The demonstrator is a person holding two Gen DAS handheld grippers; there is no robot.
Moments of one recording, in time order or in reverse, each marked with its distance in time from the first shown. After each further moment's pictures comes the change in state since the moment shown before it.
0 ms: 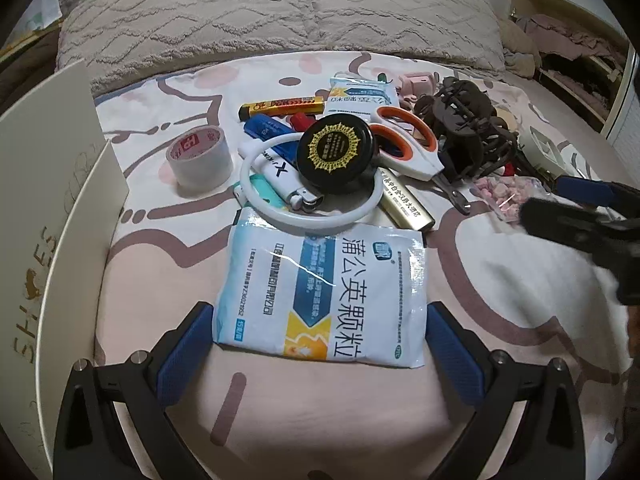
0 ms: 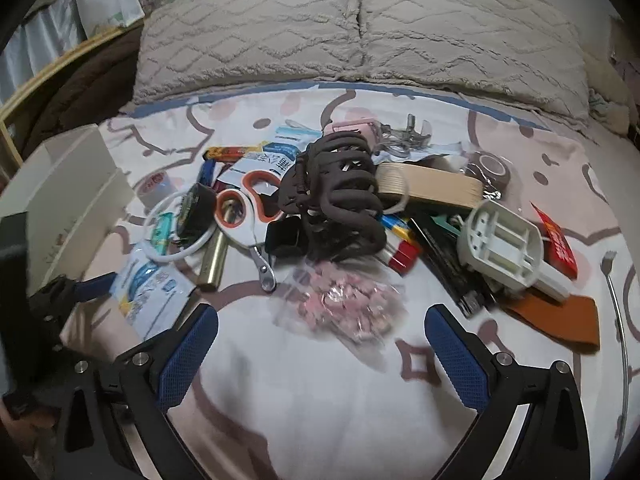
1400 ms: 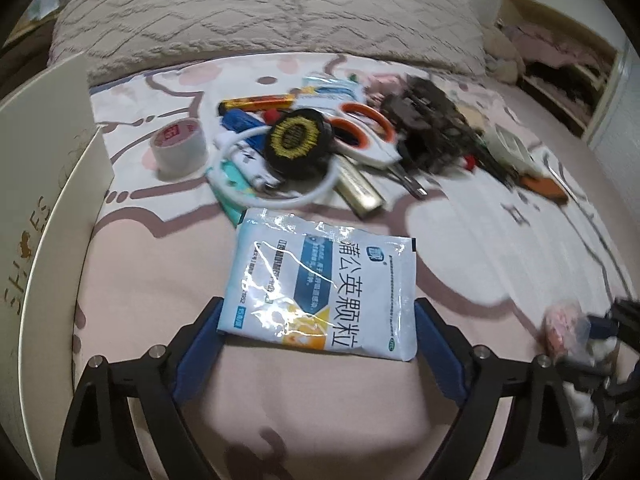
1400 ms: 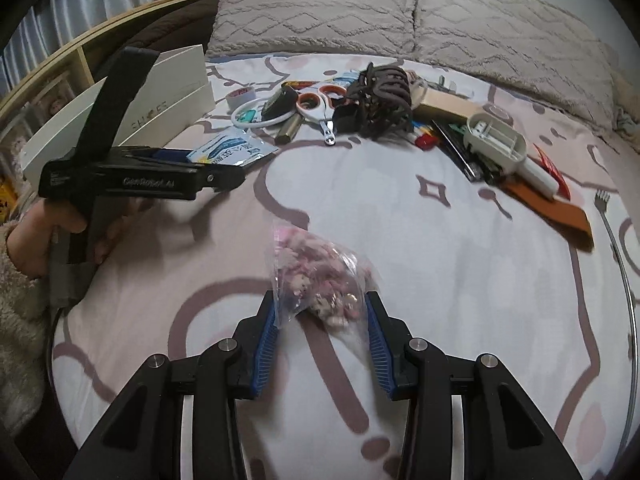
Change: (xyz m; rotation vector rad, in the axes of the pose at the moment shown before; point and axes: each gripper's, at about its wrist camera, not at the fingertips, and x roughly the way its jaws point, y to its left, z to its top) left arm -0.020 -0.020 -0.015 0.014 0.001 -0.078; right arm -0.070 -0.005 -0.115 -0.147 0.020 0.156
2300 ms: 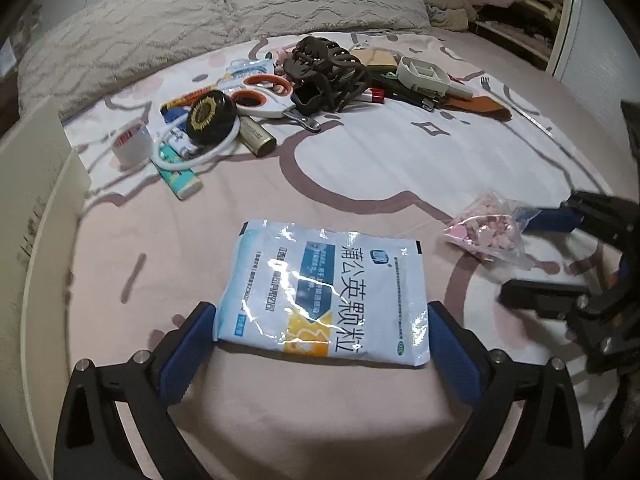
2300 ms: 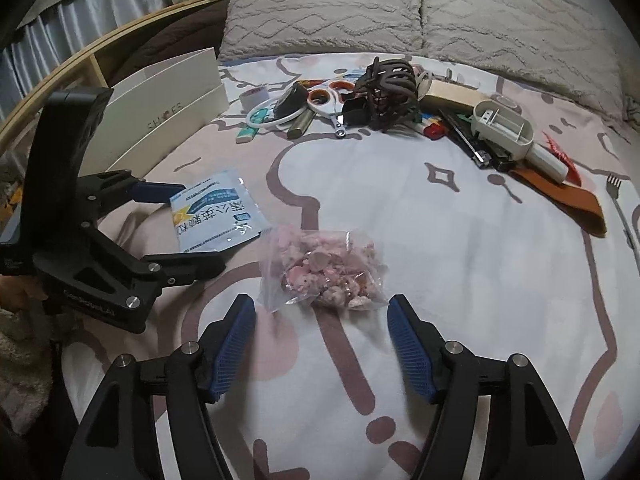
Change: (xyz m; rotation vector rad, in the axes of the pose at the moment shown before) left arm -0.031 -0.059 -0.040 0.199 0.048 0.031; right arm -0.004 -0.005 -0.007 0.007 -0.021 0.058
